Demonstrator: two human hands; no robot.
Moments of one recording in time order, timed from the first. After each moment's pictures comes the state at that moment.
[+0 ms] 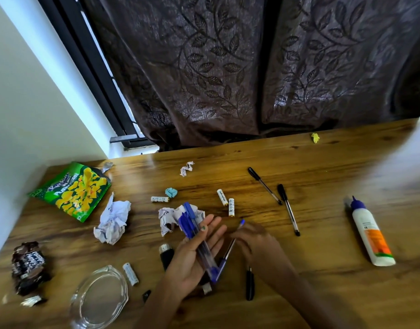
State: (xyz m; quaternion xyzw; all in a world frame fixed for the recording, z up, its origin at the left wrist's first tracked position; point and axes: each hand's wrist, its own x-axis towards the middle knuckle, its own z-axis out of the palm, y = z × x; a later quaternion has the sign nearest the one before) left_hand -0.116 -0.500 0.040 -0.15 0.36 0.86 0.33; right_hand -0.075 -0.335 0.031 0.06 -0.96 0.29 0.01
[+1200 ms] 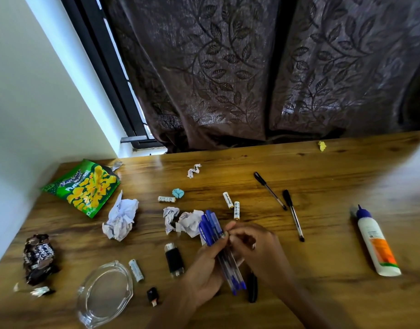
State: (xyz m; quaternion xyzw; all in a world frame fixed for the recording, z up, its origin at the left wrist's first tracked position) left_hand -0.094 -0.488 0.051 -0.16 0.38 0.83 0.39; right_hand -0.070 -0.356 0.056 -0.02 -0.89 0.46 0.03
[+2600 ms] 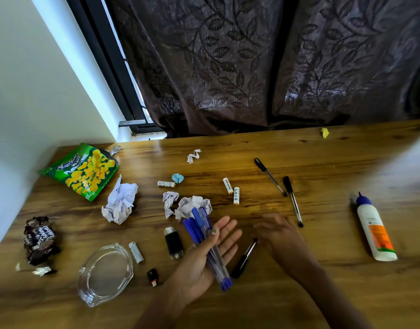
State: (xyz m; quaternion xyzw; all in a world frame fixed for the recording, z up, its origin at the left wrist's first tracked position) left_hand -0.079 -0.502 0.044 -0.14 0.35 0.85 0.38; right_hand -0.062 -0.298 0.014 0.10 -0.99 0.09 0.00
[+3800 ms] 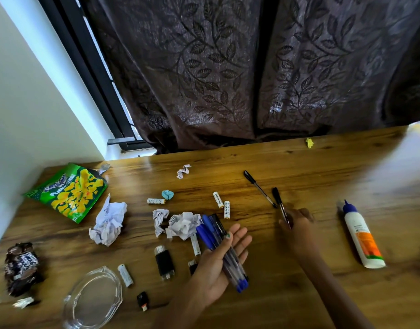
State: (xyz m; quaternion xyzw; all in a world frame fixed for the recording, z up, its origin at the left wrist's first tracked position) left_hand -0.091 -0.456 0.037 -0.15 0.36 0.84 0.38; right_hand -0.086 -0.240 -0.009 -0.26 -0.93 0.26 0.08
